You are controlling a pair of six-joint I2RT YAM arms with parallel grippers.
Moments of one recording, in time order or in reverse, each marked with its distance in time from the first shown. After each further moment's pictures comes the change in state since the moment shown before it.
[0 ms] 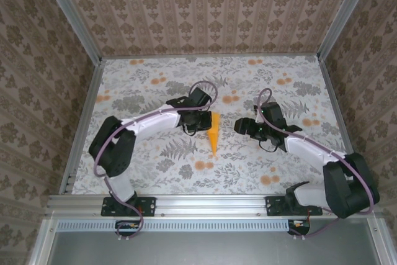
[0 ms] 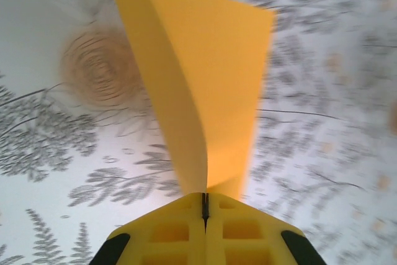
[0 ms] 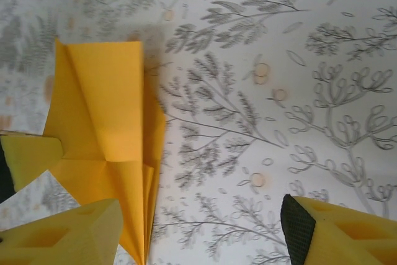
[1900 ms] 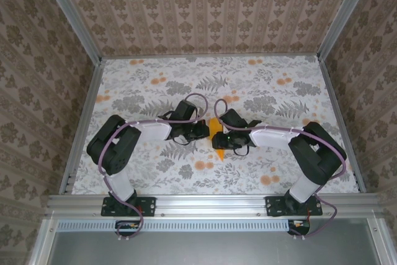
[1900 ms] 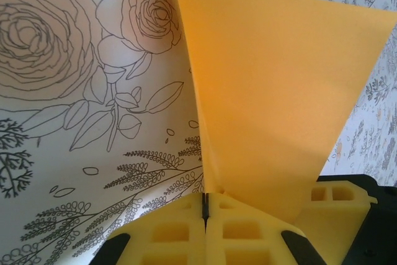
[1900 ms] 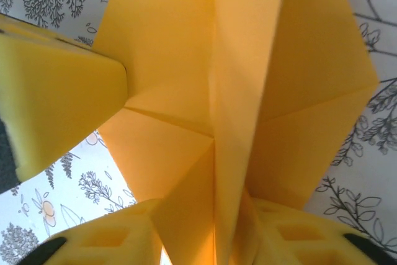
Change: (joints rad) left arm 0.095 0.026 -0.343 0.514 0.303 -0.020; right arm 0.367 0.377 0.238 -0.130 0.159 -0.002
